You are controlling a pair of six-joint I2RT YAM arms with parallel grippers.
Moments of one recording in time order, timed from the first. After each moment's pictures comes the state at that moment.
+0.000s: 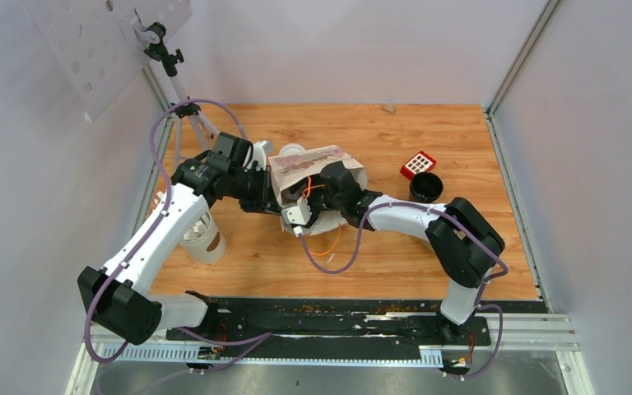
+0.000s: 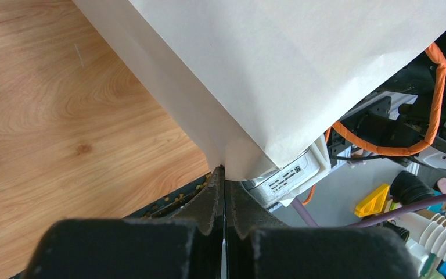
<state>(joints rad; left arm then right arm) -0.44 1.27 1.27 -0.97 0.39 -0.43 0.80 1.78 1.08 0.24 -0.32 -1.42</state>
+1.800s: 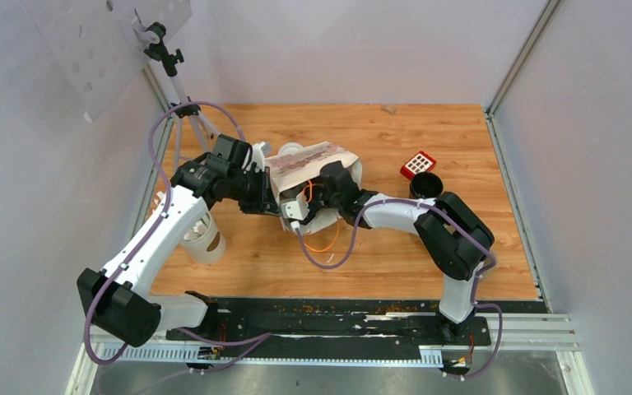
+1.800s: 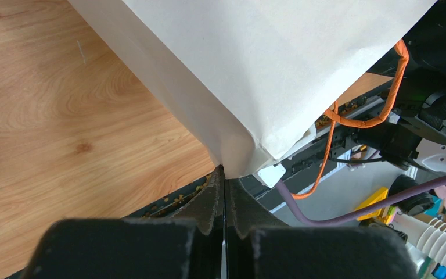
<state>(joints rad) -0.44 1.26 1.25 -0.95 0.38 -0.44 0.78 1.86 1.09 0.33 -0.32 -1.35</state>
